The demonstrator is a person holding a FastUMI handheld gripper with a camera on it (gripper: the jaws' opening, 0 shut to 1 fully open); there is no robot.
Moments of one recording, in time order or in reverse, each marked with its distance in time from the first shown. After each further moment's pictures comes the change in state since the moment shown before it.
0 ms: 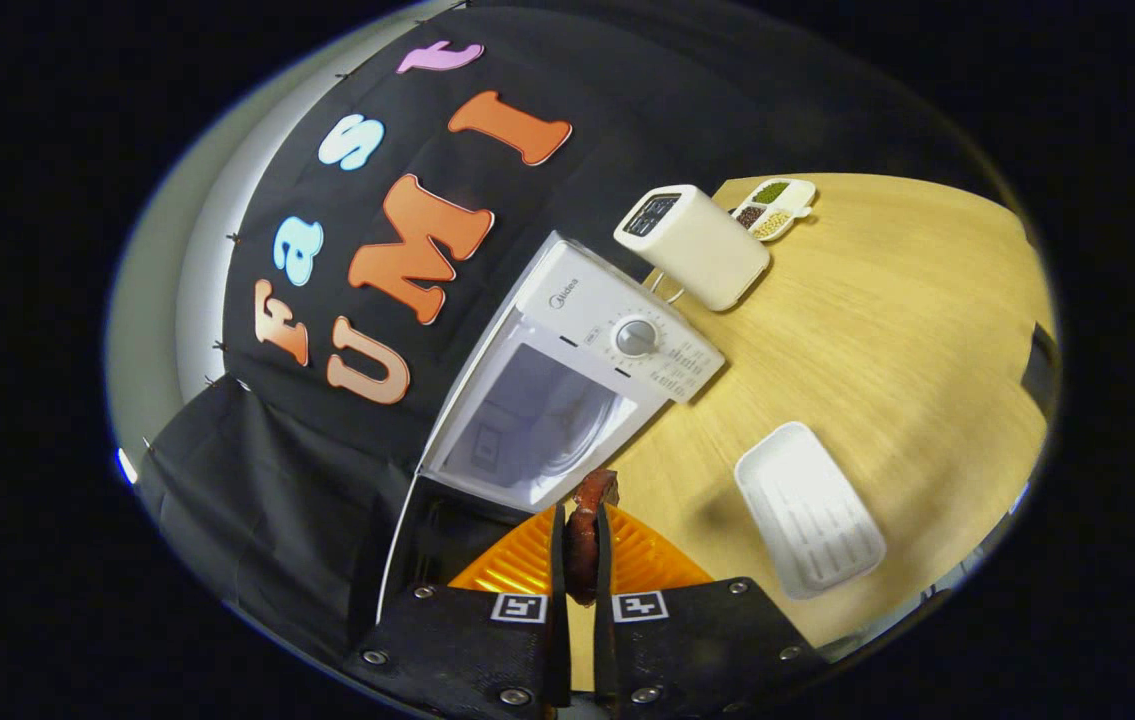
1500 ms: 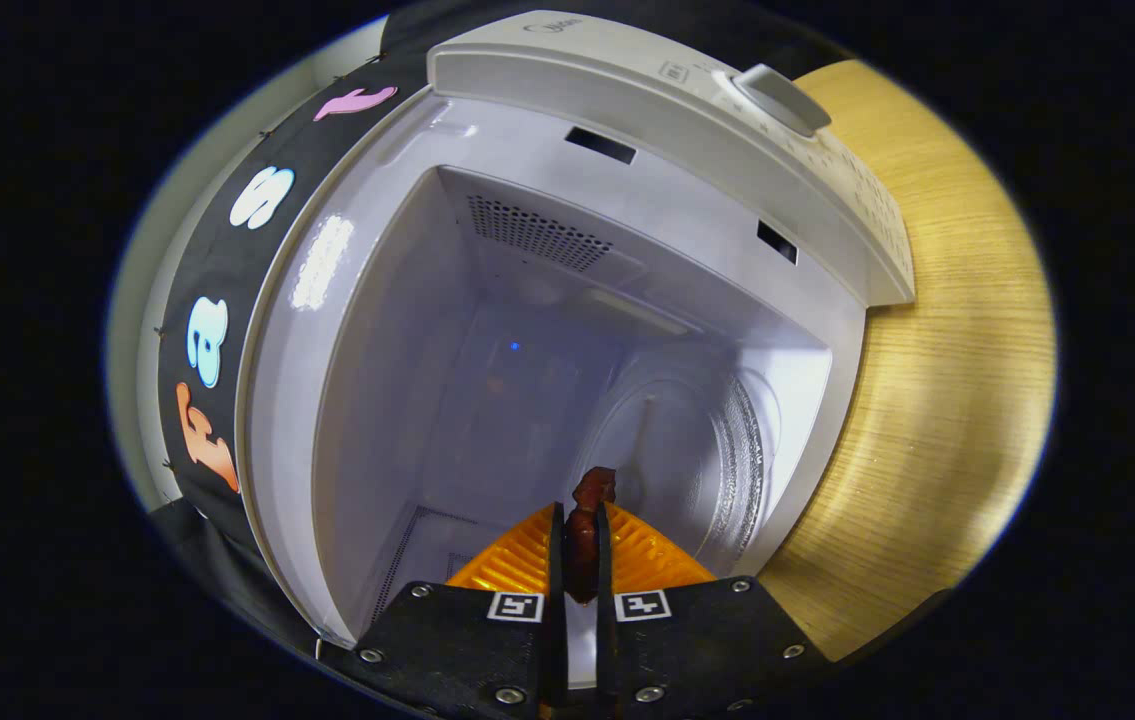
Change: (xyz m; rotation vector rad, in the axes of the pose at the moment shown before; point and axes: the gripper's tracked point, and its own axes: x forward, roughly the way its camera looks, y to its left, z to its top) arm 0.313 0.041 -0.013 0.286 -0.348 -0.103
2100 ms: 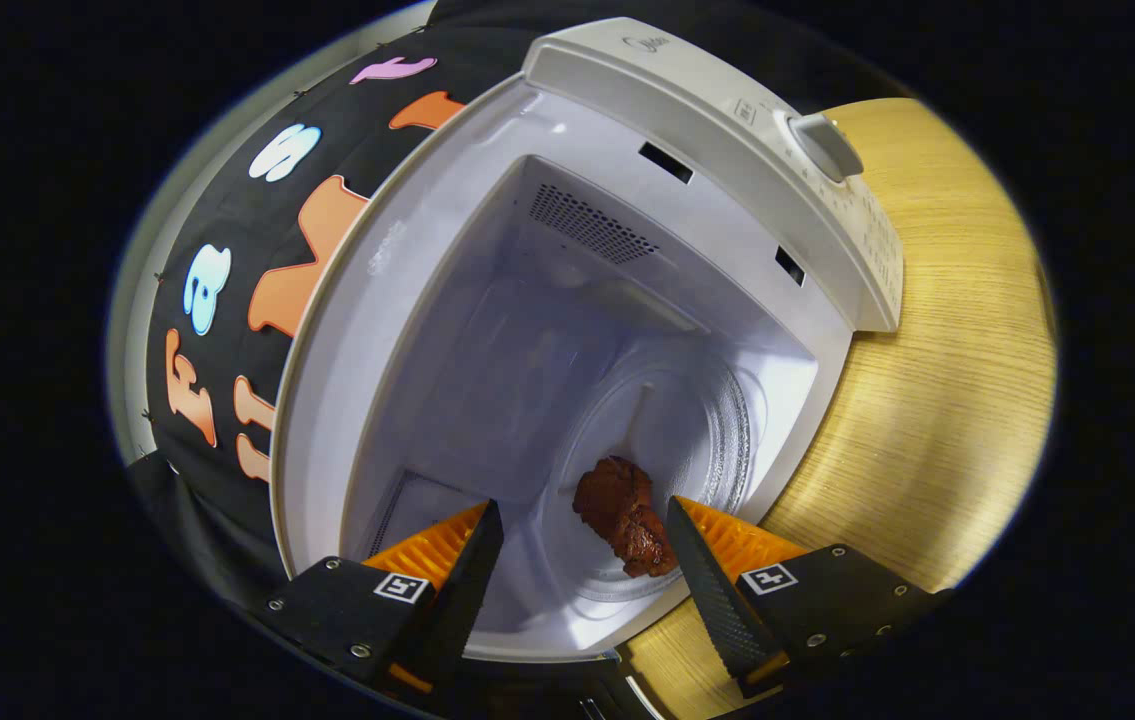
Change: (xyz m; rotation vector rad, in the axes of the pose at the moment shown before) arm -0.053 0.002 -0.011 -0.163 0.048 -0.042
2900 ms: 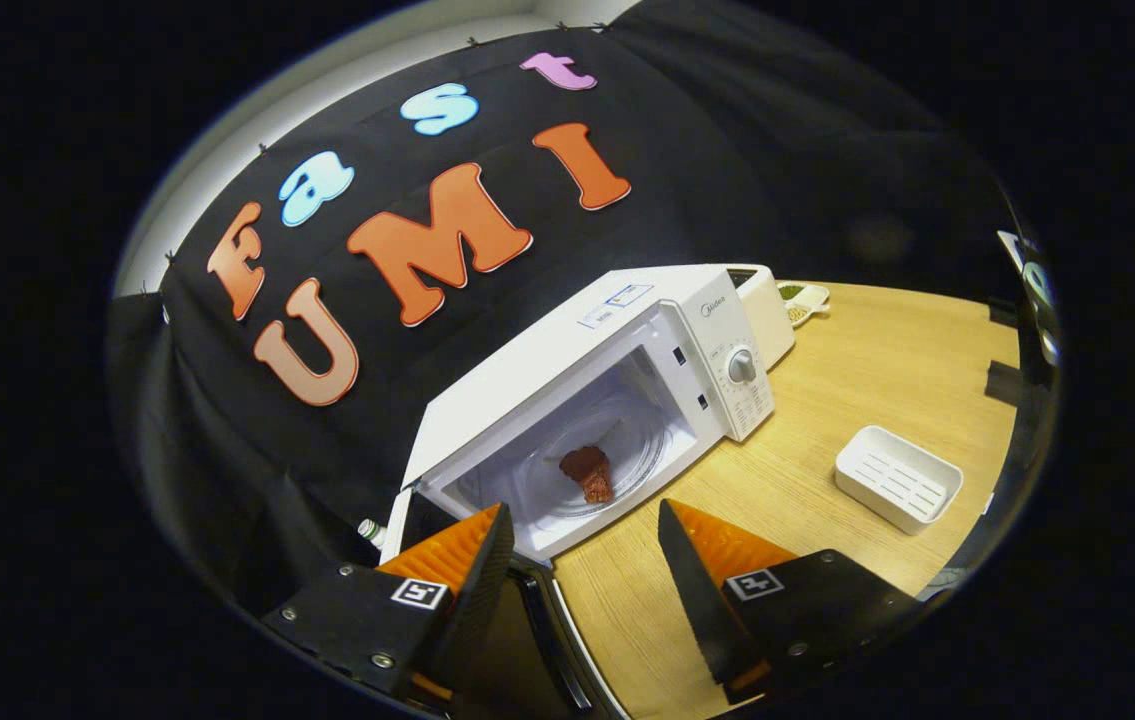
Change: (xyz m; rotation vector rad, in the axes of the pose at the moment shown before) arm -0.228 0.042 0.030 -0.455 -0.045 -0.126
